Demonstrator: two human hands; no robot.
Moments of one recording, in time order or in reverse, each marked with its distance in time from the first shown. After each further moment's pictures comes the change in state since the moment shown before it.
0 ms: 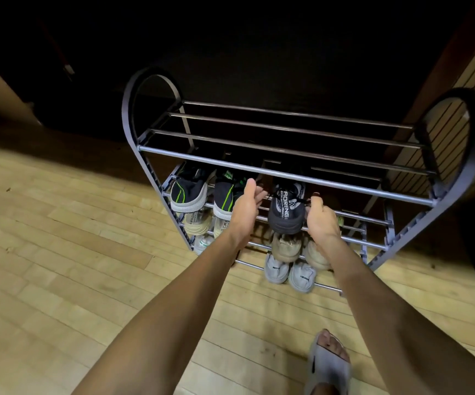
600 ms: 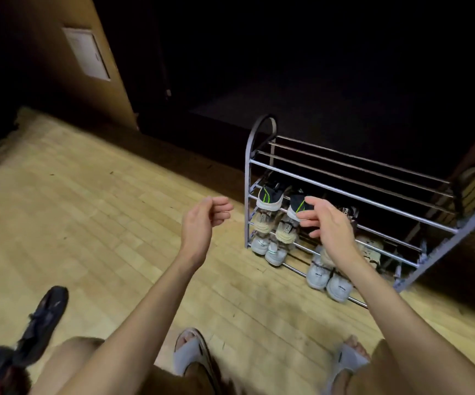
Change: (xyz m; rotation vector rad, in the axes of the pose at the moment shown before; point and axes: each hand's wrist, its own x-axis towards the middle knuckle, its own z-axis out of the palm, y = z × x) left_hand -0.272 0.067 -0.204 -0.082 0.460 0.407; right_hand -0.255 -0.086 0.008 0.148 -0.361 -0.529
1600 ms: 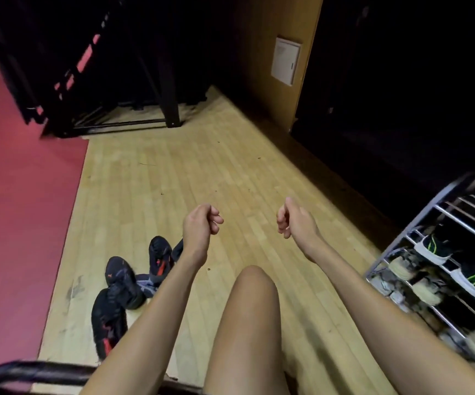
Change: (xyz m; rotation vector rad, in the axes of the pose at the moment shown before) left_hand -0.167 0.037 -0.367 -0.182 0.704 -0.016; right_hand -0.195 -0.120 0.351 -0.109 -0.727 -0.124
